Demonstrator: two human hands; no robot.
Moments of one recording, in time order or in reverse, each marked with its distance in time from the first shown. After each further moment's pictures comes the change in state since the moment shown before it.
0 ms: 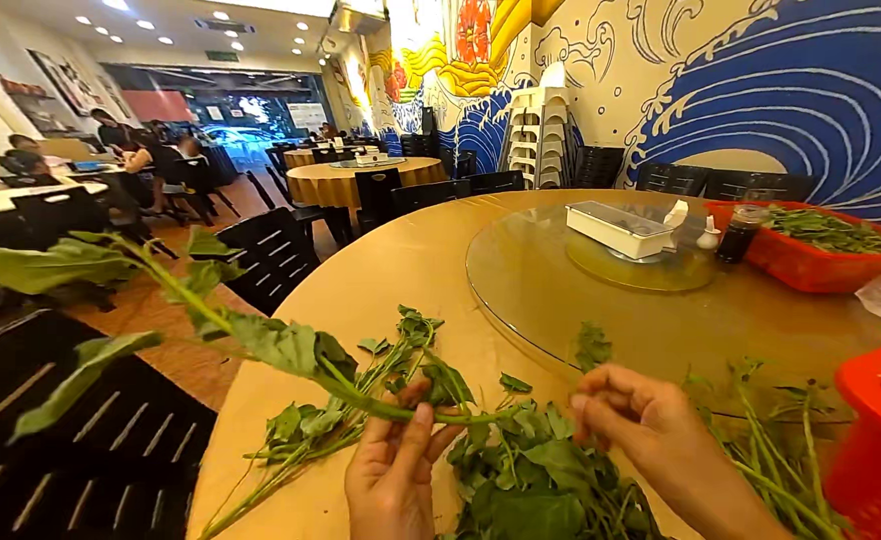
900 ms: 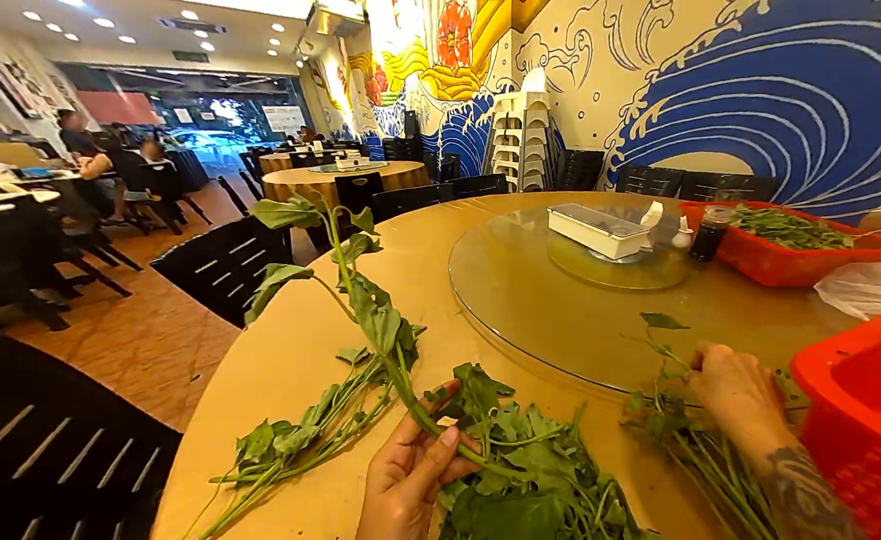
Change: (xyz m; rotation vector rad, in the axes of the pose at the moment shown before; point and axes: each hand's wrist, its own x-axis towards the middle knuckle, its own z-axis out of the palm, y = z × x) left_hand -0.001 -0.010 -0.003 0.019 -0.301 -0.198; right_hand 0.023 0.055 -0.098 -0.885 0.330 0.588
